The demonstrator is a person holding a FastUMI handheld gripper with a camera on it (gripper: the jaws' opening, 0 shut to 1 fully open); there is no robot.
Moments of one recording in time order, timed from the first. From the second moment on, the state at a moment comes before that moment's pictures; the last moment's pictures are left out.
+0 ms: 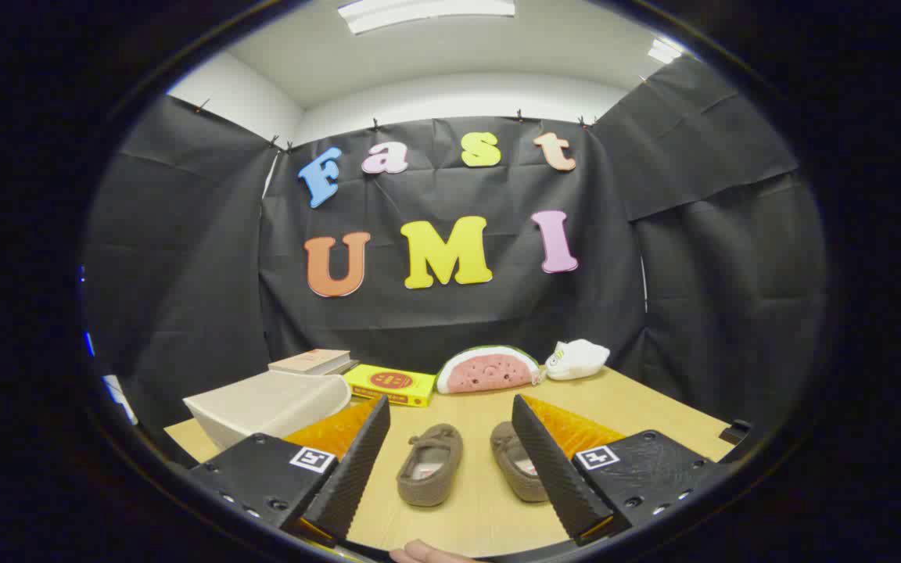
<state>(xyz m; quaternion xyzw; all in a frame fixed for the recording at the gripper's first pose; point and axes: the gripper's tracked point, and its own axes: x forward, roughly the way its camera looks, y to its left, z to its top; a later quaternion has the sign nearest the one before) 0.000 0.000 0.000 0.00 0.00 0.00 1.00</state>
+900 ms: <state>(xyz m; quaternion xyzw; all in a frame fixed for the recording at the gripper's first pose) 0.008 -0.020 -0.003 0.01 0.01 -0.01 1.00</state>
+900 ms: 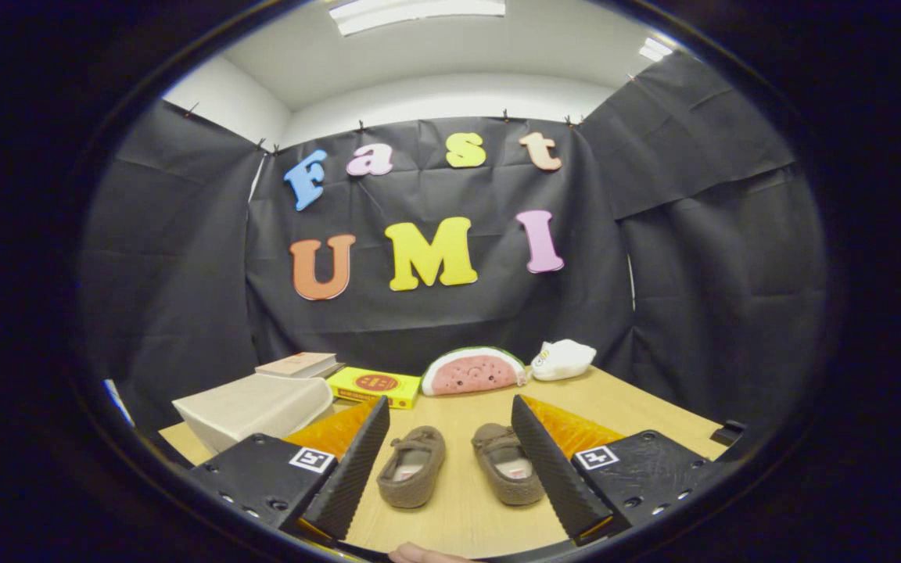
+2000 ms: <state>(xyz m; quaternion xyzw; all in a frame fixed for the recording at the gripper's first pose) 0.151 0.165 -0.089 0.29 0.30 0.35 0.84</state>
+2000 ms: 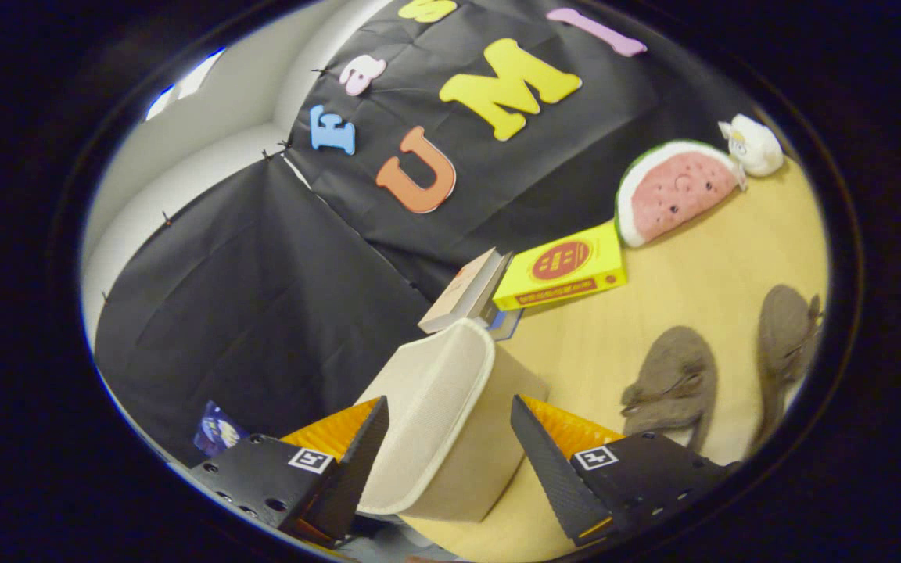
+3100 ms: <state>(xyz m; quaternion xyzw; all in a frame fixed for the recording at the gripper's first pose) 0.153 0.231 -0.020 0.39 0.37 0.43 0.73</state>
